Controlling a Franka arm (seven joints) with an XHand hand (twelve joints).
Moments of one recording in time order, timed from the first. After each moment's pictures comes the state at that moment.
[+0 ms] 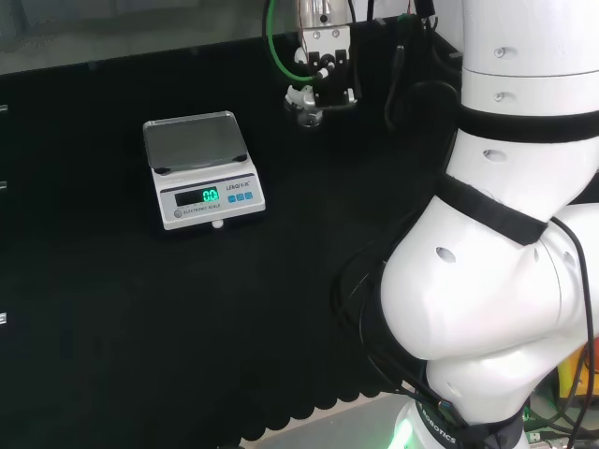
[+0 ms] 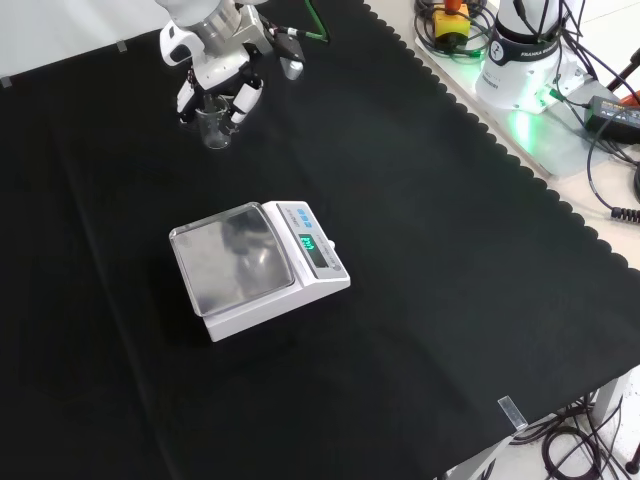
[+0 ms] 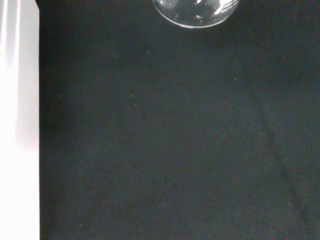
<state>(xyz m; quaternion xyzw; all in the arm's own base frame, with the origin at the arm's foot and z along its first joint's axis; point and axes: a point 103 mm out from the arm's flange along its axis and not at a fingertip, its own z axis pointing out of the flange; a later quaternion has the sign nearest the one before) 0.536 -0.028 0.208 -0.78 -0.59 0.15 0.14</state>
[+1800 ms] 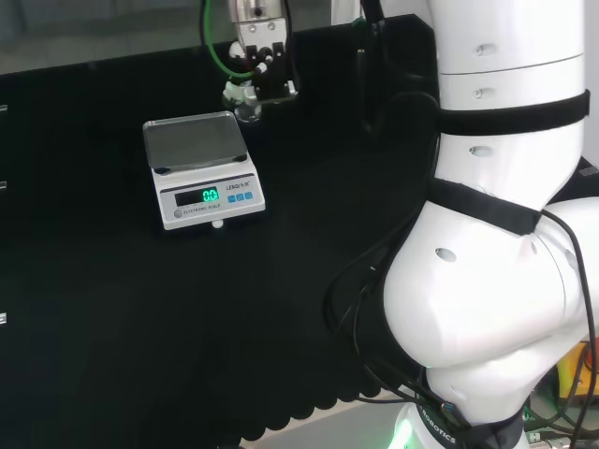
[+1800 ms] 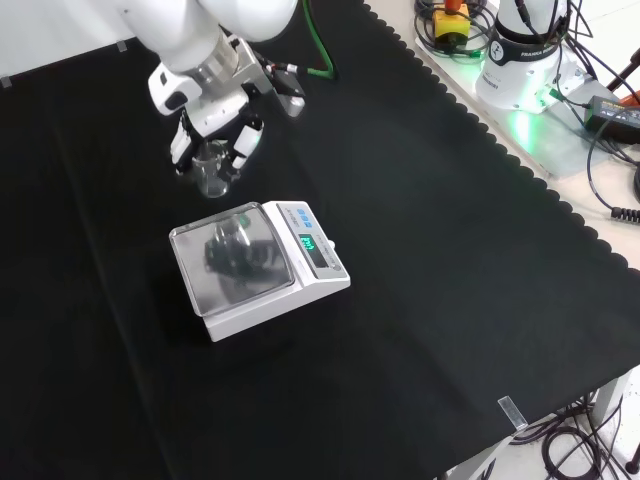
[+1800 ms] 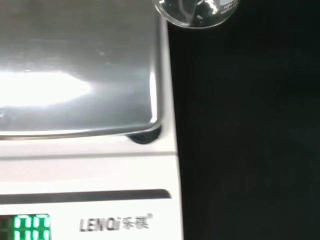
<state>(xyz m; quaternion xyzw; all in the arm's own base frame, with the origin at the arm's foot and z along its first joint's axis) 0.582 0.069 0.211 -0.73 -0.65 0.14 0.14</state>
